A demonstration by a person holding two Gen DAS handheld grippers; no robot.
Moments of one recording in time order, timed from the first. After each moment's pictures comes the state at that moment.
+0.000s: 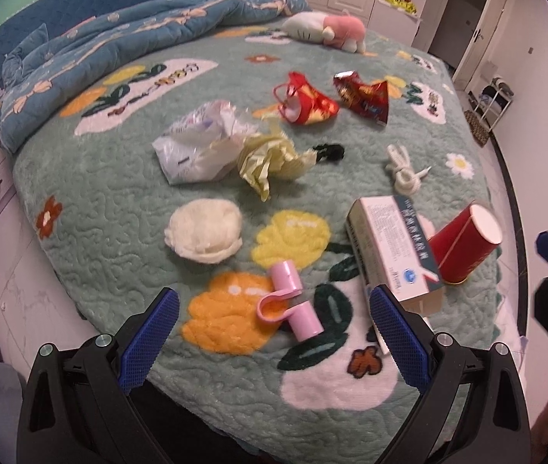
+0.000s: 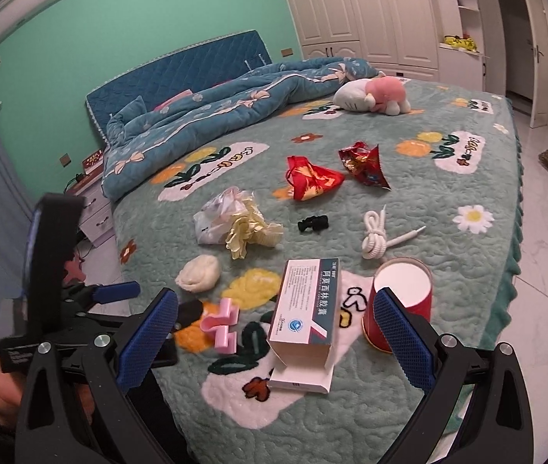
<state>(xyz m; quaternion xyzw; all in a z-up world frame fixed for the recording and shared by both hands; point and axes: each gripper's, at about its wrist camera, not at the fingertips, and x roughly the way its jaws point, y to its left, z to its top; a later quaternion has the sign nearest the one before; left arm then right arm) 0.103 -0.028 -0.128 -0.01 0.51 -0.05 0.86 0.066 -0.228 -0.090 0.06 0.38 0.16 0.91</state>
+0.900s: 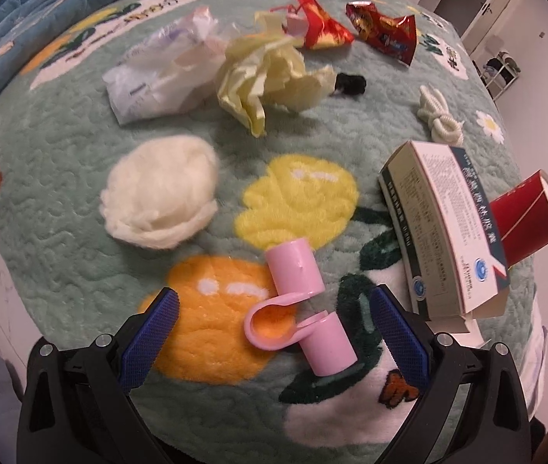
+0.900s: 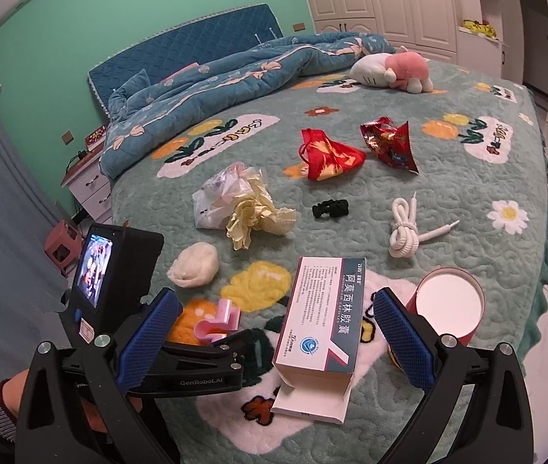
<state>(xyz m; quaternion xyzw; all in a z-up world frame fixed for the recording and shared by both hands) 0.141 -0.028 -0.201 -0.02 0.59 -0.08 0.80 0.113 -0.206 -0.122 0.05 0.42 0.18 0.89</state>
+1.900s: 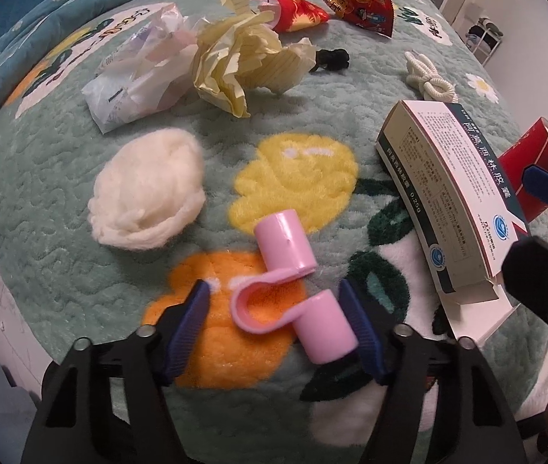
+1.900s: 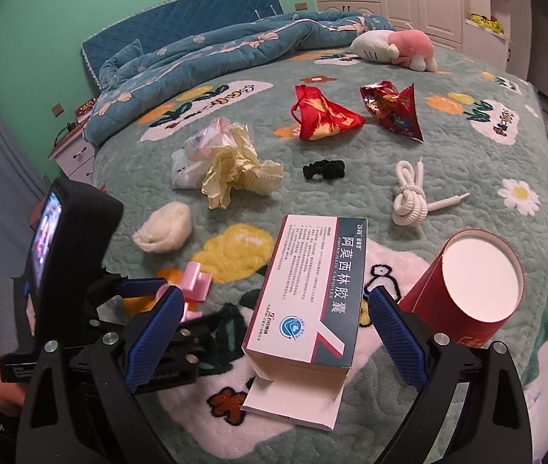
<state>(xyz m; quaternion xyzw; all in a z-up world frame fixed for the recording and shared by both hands) 0.137 -0.033 -0.208 0.05 0.58 -0.10 0.81 0.121 -0.198 -0.170 0.02 0.45 0.18 0.87</state>
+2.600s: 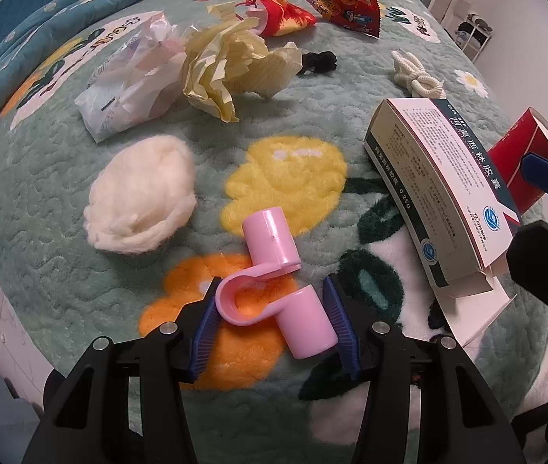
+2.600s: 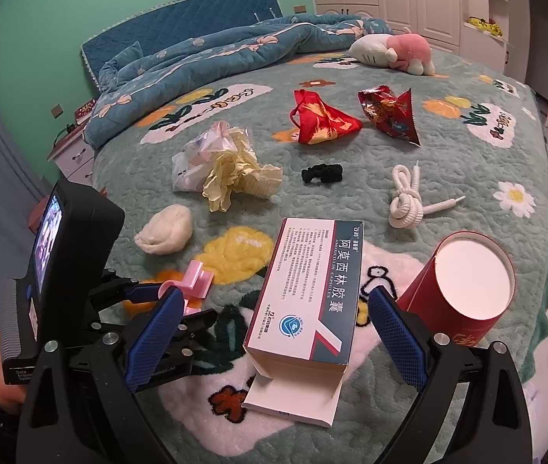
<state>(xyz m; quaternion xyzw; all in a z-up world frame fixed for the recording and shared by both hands) 0.133 -0.036 -0.210 0.05 0.57 -0.12 0.81 0.118 -0.199 -0.165 0.01 0.45 0.17 0.88</state>
